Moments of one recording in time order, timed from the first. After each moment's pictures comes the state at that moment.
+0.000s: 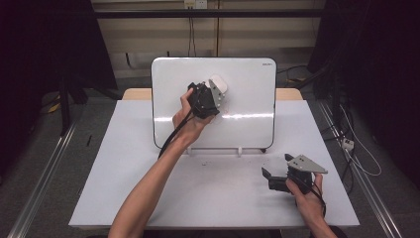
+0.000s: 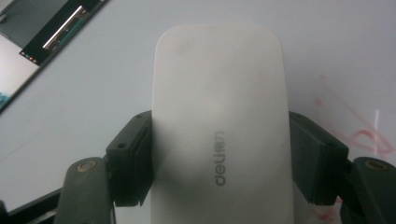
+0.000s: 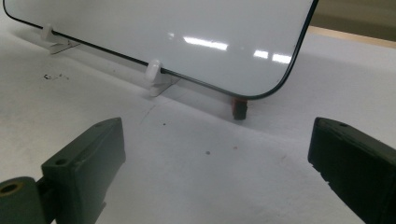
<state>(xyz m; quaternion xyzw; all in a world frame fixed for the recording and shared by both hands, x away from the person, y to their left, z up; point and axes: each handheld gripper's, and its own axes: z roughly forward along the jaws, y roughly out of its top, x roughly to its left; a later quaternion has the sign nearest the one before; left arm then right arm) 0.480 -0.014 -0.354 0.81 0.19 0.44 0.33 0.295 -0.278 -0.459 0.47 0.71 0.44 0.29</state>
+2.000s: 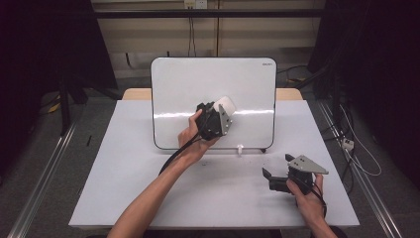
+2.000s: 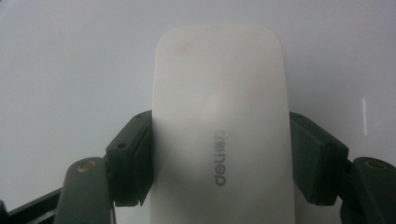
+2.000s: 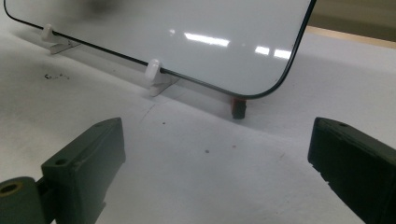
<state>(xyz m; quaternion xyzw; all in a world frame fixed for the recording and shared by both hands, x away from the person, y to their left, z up) 0.446 -0.020 -0.391 0.83 0.14 0.44 0.33 0.293 -0.279 -0.459 0.47 0.71 0.44 0.29</state>
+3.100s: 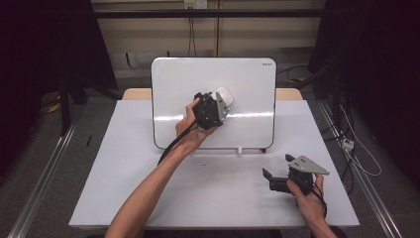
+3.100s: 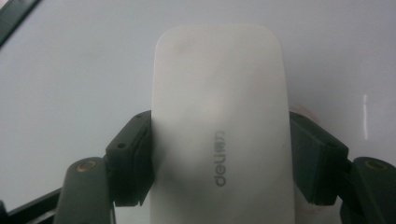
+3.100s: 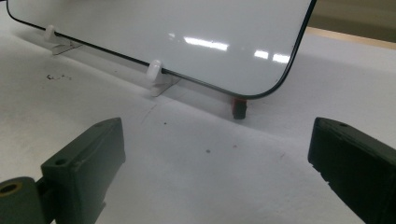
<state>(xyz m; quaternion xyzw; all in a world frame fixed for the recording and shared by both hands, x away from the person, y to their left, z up) 0.460 -0.022 -0.376 0.83 0.14 0.43 0.32 0.292 -0.279 -0.458 0.46 0.71 0.44 0.29</state>
